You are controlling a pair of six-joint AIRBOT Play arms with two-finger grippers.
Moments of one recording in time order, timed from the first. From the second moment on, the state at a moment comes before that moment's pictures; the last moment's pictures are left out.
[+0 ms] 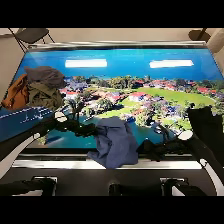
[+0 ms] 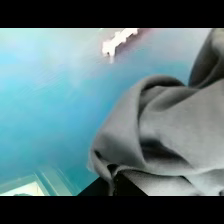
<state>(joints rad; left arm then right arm) -0.33 -1.44 0.84 0.76 -0.92 -1.45 -0.06 -1.09 0.43 -0.79 1.21 1.38</state>
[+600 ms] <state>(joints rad) -0.33 -1.27 0.89 0.80 -0.93 -1.39 0.20 -1.06 0.60 -0.88 1.06 1.48</state>
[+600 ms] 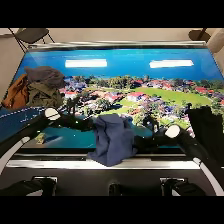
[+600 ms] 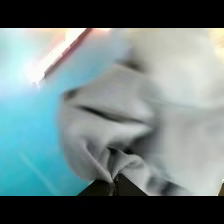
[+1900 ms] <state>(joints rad) -0.36 -0.86 1.48 1.34 -1.04 -1.59 0.21 -0.79 1.50 -1.42 1.52 1.67</state>
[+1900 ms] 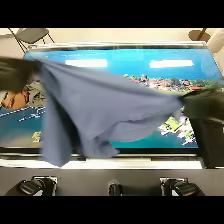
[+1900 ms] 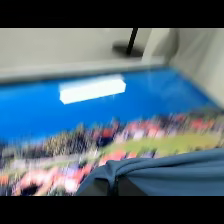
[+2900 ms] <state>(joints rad) -0.10 -1.41 1.49 1.22 -1.43 -1.51 -0.11 -1.25 1.36 -1.35 1.14 1.72</state>
